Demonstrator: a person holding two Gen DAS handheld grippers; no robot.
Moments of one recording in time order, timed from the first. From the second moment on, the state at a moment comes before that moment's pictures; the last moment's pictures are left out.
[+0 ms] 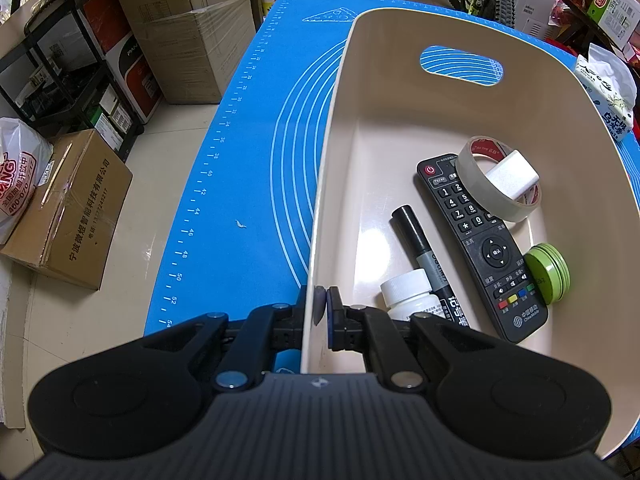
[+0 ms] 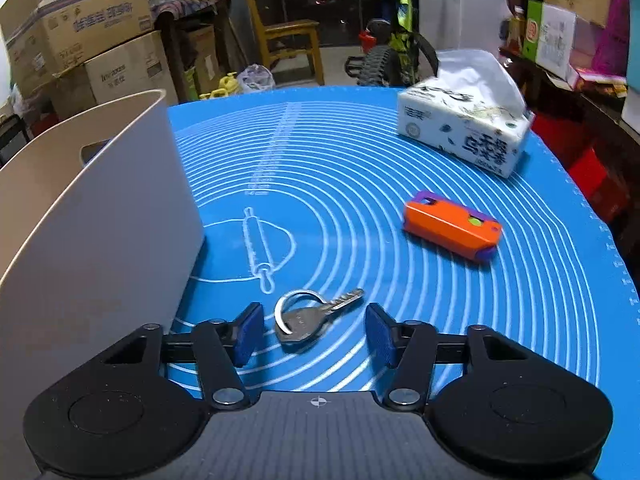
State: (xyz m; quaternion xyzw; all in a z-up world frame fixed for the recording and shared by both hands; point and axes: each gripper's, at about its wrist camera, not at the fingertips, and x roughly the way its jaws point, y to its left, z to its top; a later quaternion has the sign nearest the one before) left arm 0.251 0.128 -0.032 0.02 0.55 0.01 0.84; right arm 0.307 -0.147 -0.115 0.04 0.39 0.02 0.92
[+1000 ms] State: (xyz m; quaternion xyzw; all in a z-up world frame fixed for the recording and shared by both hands) left arm 0.251 0.128 -0.032 0.02 0.55 0.01 0.84; right arm 0.298 -0.146 -0.082 -0.02 0.32 0.04 0.95
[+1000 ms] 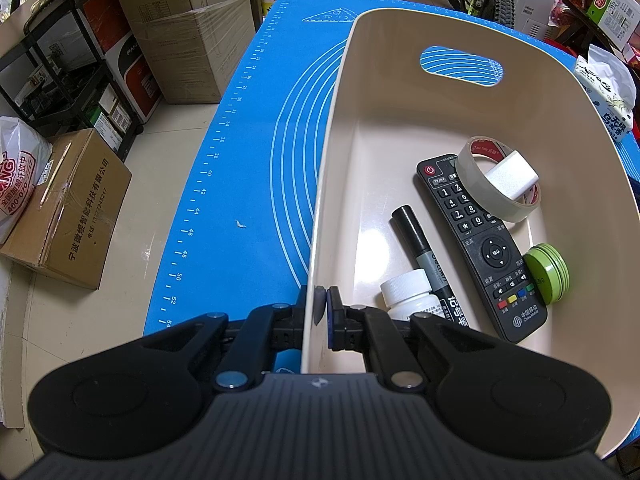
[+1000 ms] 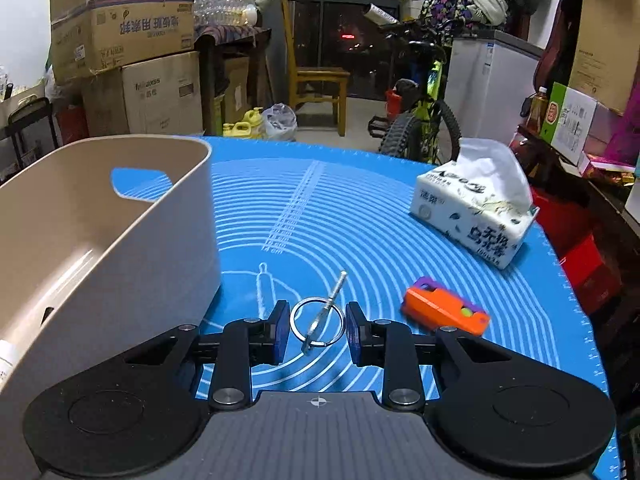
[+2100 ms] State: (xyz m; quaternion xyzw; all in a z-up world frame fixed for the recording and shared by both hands) left arm 0.251 0.128 -0.033 0.02 0.55 0.01 0.84; right arm 0.291 -0.025 -0.007 -0.10 0.32 0.24 0.91
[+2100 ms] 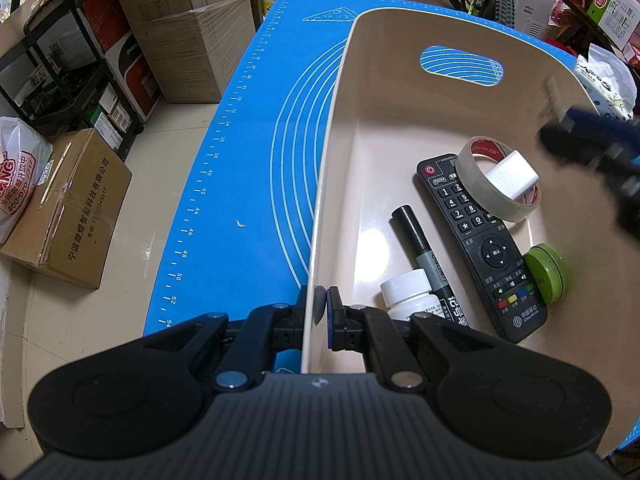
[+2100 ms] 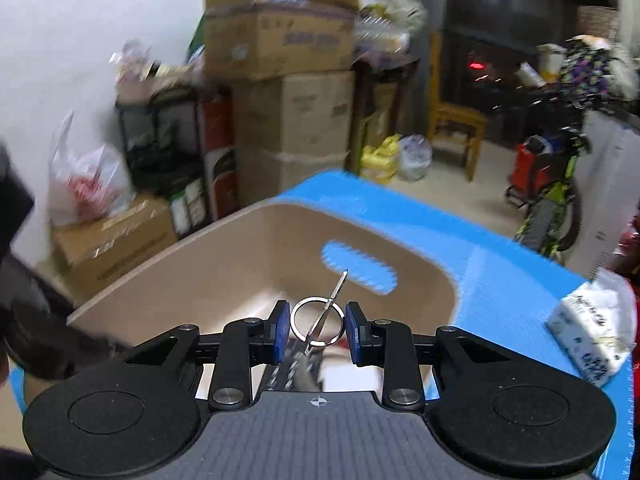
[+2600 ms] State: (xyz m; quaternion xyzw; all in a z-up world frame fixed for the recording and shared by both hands) left arm 0.252 0.128 -0.033 0.02 0.55 0.01 0.84; right arm 0.292 -0.008 -0.041 -0.14 0.40 0.24 0.87
